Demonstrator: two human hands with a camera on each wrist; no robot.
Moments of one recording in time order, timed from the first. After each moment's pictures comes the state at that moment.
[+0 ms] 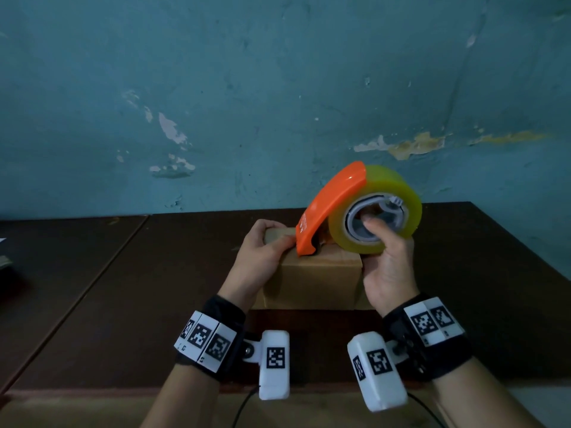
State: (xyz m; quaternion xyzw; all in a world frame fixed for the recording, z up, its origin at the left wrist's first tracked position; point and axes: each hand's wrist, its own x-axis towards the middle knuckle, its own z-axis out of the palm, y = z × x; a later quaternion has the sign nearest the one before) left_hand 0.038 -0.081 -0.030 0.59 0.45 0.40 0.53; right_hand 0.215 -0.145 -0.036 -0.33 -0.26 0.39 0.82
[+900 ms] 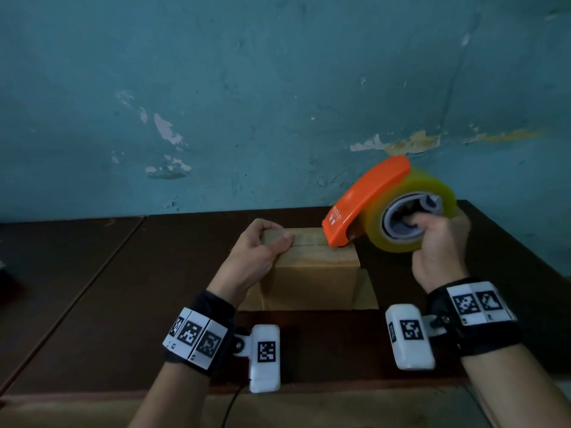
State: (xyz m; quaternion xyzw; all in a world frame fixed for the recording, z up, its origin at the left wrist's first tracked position) left_hand 0.032 -0.075 -0.028 0.63 0.45 0.36 0.52; right_hand 0.289 -0.141 -0.032 -0.45 -0.26 0.24 0.82
